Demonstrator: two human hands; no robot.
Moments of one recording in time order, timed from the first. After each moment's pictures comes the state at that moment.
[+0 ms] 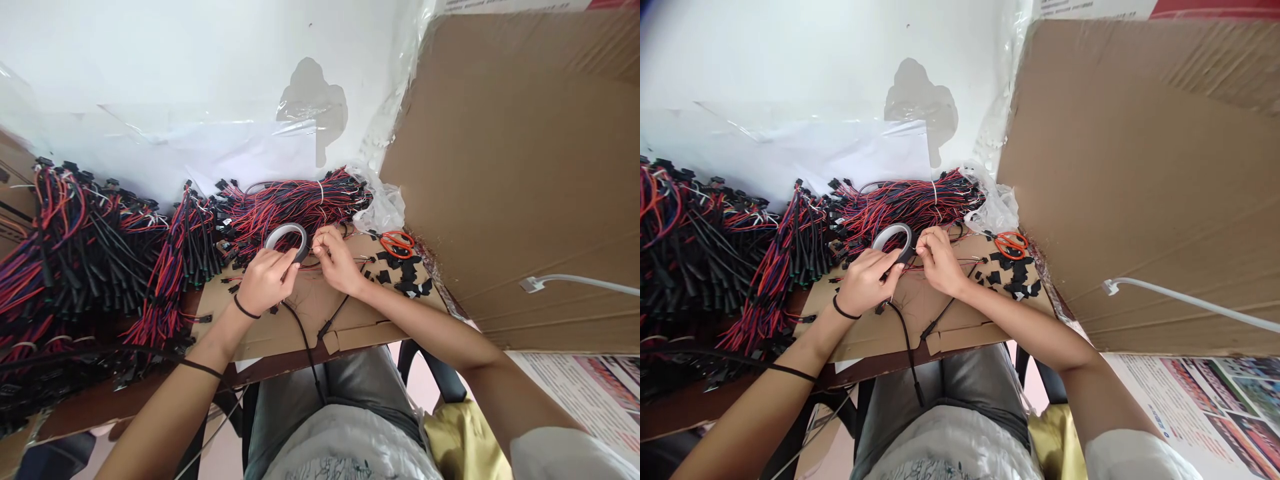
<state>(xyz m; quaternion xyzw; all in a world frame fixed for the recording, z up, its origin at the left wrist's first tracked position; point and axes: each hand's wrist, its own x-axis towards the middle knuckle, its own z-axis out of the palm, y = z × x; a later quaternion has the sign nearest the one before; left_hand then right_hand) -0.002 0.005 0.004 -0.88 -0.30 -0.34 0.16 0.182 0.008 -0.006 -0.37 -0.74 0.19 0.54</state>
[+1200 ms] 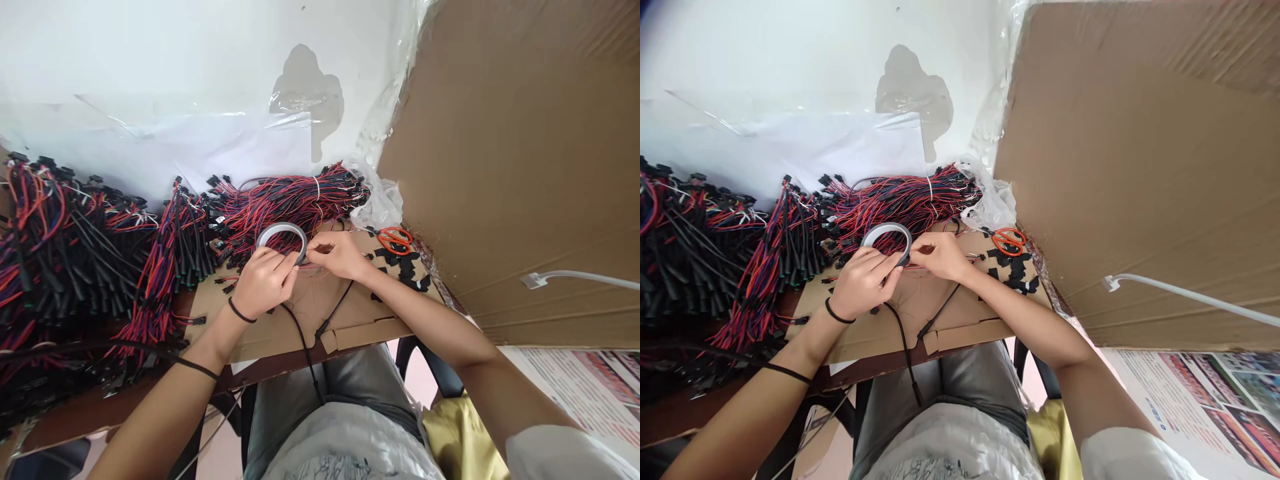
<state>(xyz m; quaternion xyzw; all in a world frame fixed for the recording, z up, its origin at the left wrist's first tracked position) 0.002 0.001 0.012 -0.90 -0.28 -0.28 0.20 0.195 0.015 0.009 -0.39 -0.72 0.35 0.45</state>
